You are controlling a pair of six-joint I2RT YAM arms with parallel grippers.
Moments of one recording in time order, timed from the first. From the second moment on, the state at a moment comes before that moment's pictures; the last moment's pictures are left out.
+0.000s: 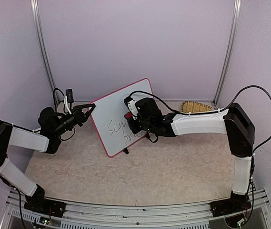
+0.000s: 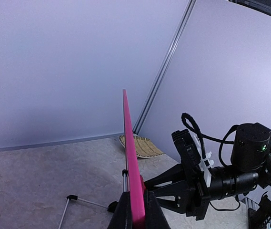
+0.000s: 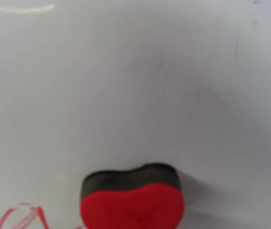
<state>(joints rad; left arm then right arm) -0.32 1.50 0.55 1.18 0.56 -0.50 0.92 2.01 1.47 0.06 0.31 0.00</state>
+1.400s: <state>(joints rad) -0.33 1.50 0.55 1.17 0.56 -0.49 0.95 2.01 1.46 0.11 0.29 0.00</state>
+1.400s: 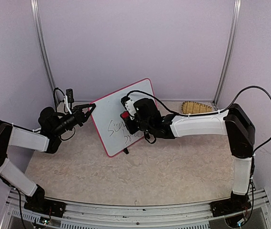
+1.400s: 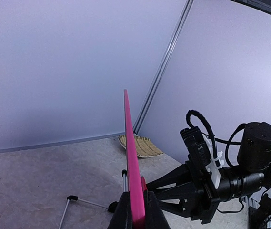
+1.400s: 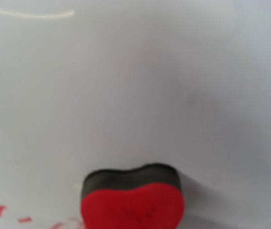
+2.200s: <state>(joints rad) -0.33 1.50 0.56 1.17 0.57 -0.48 0.97 2.01 1.30 0.17 0.31 0.05</state>
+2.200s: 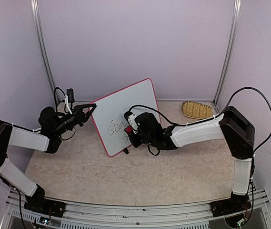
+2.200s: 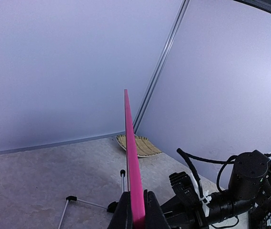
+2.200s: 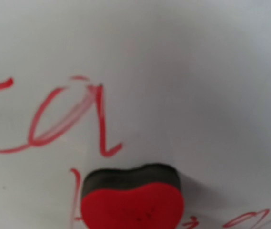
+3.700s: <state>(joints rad) -0.33 1.50 0.56 1.15 0.56 -0.48 0.98 2.01 1.35 0.16 0.33 0.02</state>
